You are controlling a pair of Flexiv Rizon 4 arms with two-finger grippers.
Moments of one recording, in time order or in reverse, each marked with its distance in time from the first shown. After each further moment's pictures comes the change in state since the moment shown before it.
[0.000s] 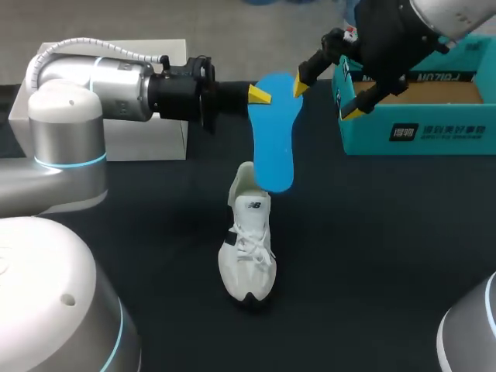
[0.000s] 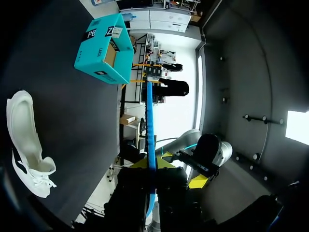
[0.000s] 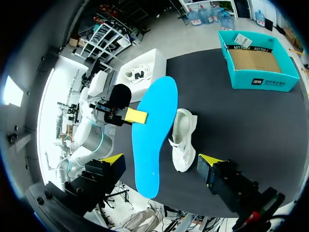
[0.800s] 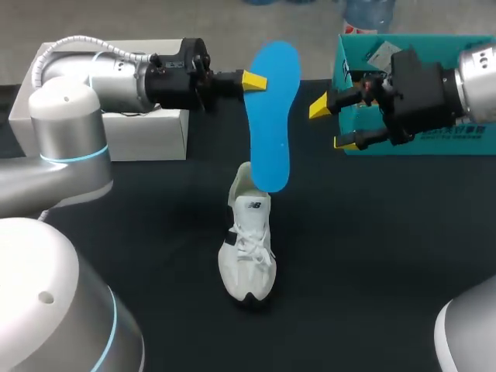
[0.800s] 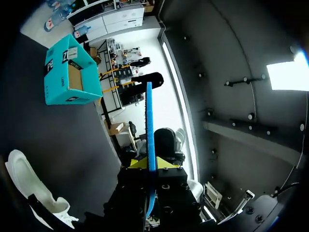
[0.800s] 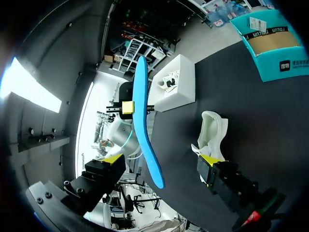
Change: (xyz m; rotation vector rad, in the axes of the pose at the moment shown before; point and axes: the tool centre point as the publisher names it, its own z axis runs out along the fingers) left arm 0.019 -0.012 -0.007 -0.020 0.102 0.389; right arm -0.028 -0.013 0.026 -0.111 0.430 0.006
